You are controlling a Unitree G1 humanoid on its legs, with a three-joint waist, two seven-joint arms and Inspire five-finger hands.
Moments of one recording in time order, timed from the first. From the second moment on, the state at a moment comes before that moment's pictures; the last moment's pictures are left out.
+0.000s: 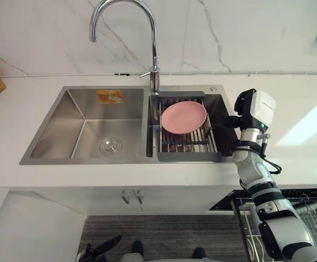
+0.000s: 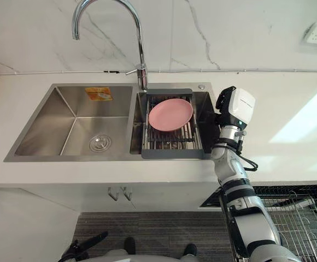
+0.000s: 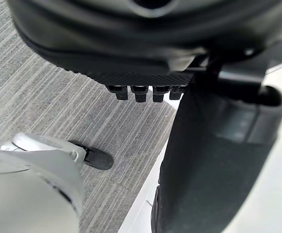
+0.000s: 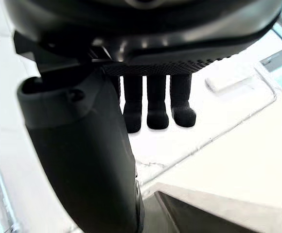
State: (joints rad) left arm 0.13 0.10 0.28 0.95 -0.30 0.10 0.18; right arm -0.54 -0.38 0.11 0.53 -0.61 0.11 -0.55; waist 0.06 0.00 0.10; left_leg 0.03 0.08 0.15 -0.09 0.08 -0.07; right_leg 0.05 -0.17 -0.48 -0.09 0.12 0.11
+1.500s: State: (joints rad) left arm 0.24 0.06 0.26 0.79 -0.29 0.19 0.06; right arm -0.15 -0.39 -0.06 -0.23 -0.37 -0.12 0.19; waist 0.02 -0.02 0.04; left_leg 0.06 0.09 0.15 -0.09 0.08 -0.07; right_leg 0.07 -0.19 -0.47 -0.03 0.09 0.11
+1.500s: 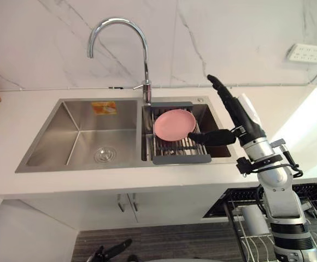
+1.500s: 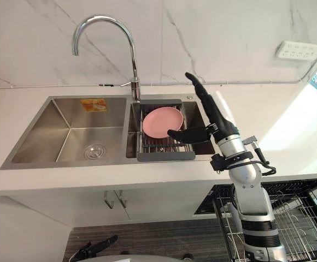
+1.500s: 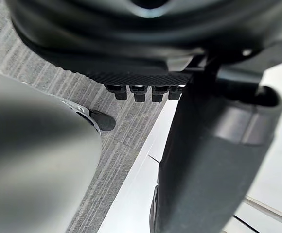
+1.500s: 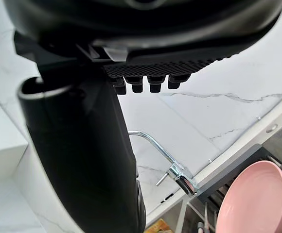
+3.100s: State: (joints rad) left arm 0.17 0.13 0.21 0.89 -0.28 0.20 0.07; right arm -0.43 -0.43 0.25 0.51 -1.13 0.07 -0.18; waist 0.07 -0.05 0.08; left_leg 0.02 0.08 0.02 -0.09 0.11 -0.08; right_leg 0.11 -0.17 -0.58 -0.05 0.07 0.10
